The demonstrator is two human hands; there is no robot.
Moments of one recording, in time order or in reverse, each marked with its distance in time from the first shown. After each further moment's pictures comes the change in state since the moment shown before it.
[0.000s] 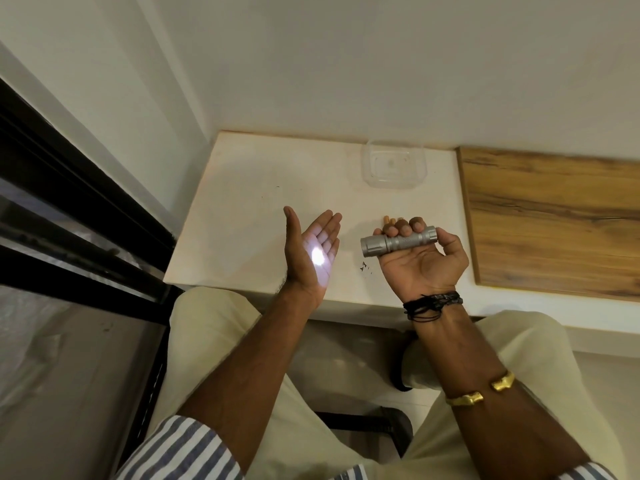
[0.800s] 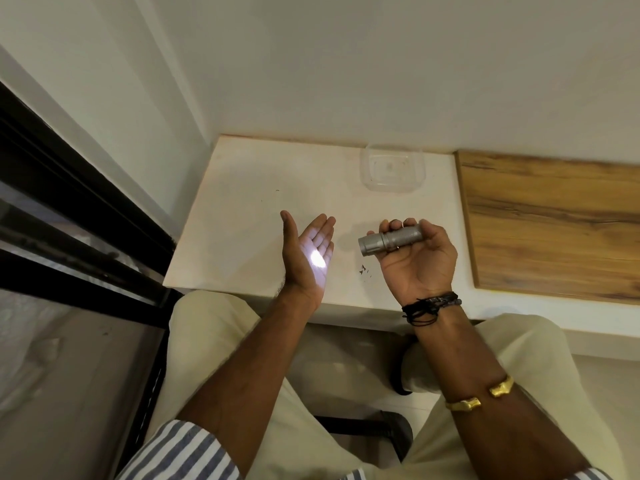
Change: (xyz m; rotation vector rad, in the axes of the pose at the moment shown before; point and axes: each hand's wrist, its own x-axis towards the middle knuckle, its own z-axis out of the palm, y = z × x) left_hand 0.001 0.002 -0.003 0.003 0.043 0.013; right_hand 0.008 0.000 -0.001 -0.137 0.049 -0.024
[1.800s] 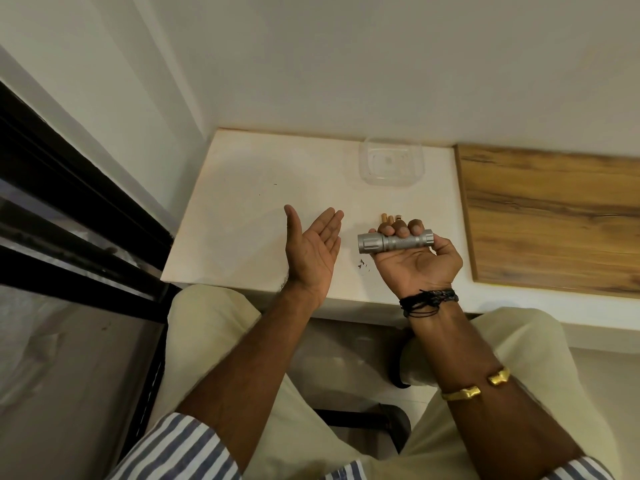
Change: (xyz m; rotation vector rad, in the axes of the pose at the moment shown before) left_hand -0.007 -0.003 0.008 0.028 -0.064 0.005; right_hand -0.007 0.002 0.001 0.277 0.080 0.033
